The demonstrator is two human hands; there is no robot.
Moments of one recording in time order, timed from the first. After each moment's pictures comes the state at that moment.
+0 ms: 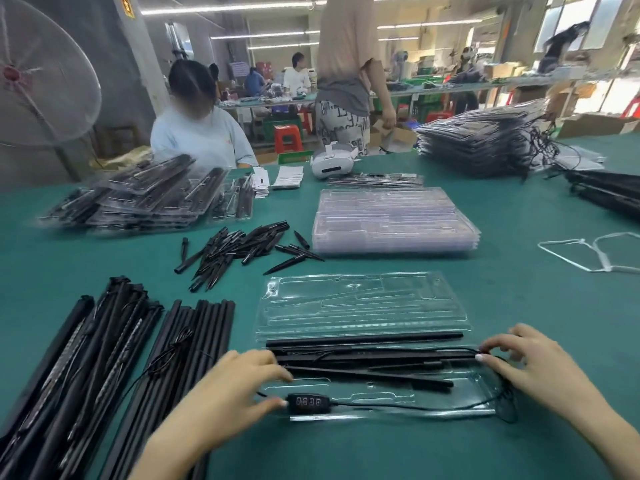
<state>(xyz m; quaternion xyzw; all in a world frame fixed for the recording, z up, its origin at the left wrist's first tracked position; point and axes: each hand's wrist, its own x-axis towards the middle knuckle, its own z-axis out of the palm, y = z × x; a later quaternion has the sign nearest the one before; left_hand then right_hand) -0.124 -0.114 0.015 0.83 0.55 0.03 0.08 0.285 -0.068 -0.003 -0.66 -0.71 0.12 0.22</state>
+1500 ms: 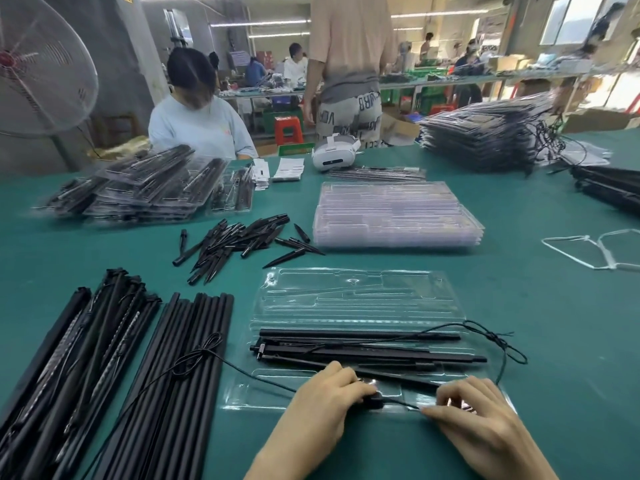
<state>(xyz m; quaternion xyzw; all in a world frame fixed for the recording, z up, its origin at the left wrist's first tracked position) -0.026 -0.112 -0.033 0.87 0.43 0.22 0.07 0.222 -0.103 -0.060 -0.35 -0.84 -0.11 0.40</state>
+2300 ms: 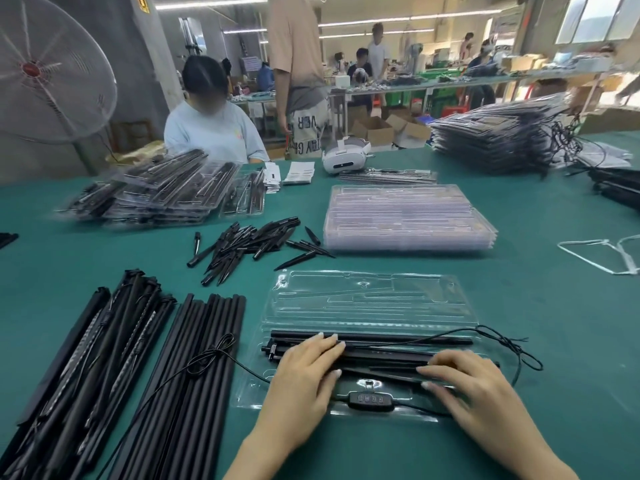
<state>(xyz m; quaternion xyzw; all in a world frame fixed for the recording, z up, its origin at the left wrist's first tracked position) -0.056 -0.104 -0.030 0.78 0.58 0.22 0.09 0.211 -0.085 -0.041 -0.44 -0.82 -0.01 0.37</state>
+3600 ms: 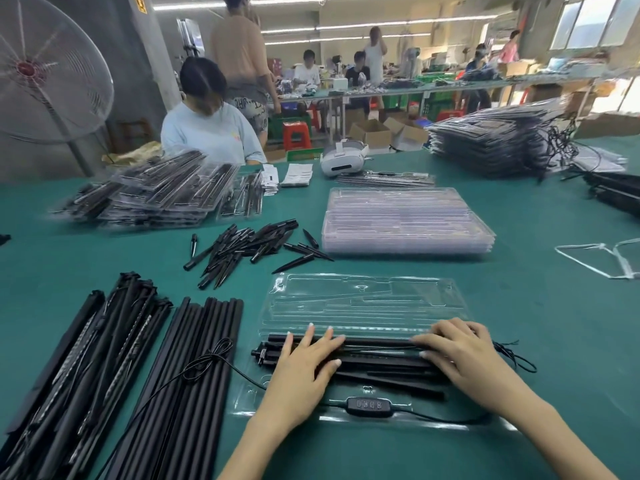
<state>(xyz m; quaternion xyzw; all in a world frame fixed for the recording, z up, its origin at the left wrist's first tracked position) -0.062 -0.071 -0.042 0.74 0.61 0.21 0.20 0.213 -0.039 -0.024 -0.47 -0.85 -0.06 0.23</state>
